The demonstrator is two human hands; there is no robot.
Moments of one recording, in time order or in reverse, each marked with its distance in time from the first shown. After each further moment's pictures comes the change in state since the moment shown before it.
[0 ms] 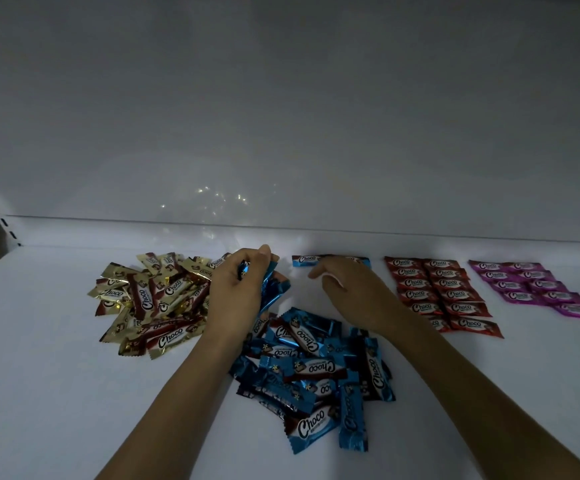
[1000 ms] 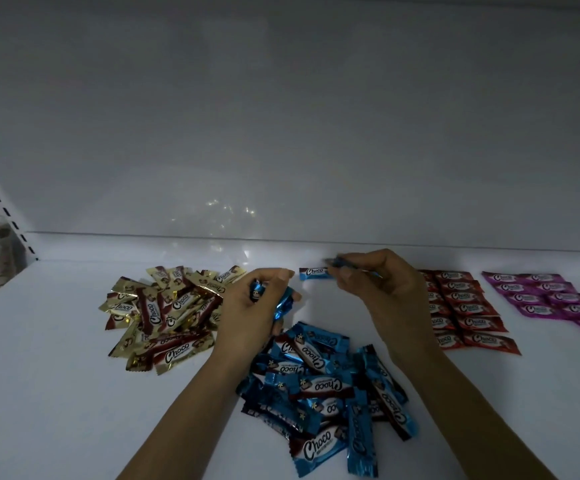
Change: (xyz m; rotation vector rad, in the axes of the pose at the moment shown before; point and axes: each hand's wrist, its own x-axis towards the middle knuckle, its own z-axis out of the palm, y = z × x) left_hand -0.009 0.003 0.000 -0.036 -0.103 0.010; right_hand -0.025 -0.027 -0.011 0.902 0.484 -0.076
